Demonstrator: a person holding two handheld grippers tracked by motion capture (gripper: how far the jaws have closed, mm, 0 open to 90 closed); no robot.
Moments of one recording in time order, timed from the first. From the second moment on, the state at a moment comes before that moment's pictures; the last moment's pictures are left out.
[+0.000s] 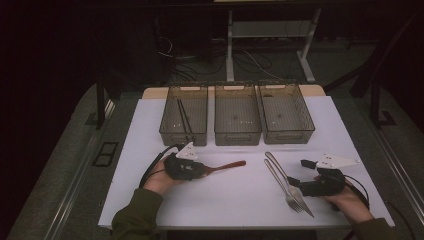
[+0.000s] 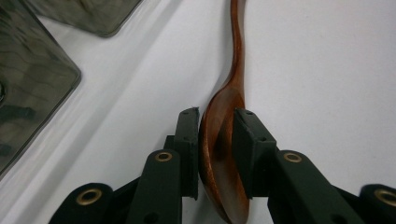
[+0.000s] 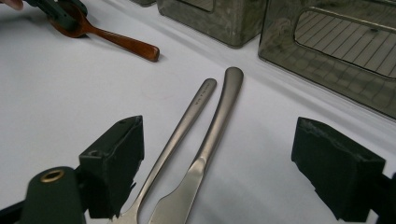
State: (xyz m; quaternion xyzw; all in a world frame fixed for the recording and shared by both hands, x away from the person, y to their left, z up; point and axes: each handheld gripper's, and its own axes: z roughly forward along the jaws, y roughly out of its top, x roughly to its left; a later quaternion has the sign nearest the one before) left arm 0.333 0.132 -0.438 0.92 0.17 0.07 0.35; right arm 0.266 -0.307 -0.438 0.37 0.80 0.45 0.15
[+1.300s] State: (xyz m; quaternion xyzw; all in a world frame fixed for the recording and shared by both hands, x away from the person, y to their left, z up) left arm 0.327 0.129 -0.404 0.89 0.20 0.10 0.41; right arm 0.266 -0.306 -0.438 0.37 0.80 0.45 0.15
